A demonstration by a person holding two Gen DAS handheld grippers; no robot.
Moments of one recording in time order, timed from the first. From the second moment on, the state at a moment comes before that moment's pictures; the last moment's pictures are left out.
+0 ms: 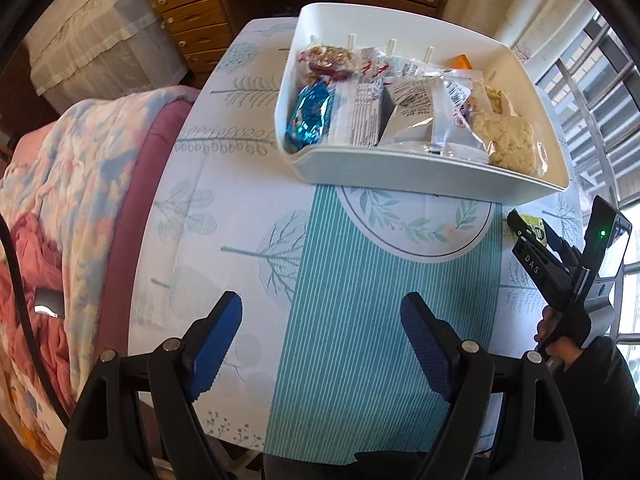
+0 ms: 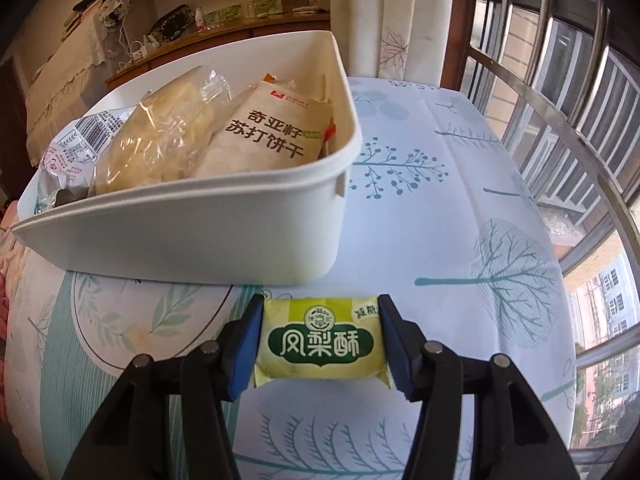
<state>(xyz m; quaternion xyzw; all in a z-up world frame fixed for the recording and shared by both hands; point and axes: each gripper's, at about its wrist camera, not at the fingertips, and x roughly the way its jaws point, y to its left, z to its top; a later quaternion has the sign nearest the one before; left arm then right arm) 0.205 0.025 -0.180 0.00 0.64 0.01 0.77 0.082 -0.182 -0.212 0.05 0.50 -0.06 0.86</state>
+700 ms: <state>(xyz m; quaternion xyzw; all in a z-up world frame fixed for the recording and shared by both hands) 0.252 0.060 -0.176 0.05 0.63 -0.12 0.77 0.047 -0.200 -0.110 0.09 0.44 -0.24 0.86</state>
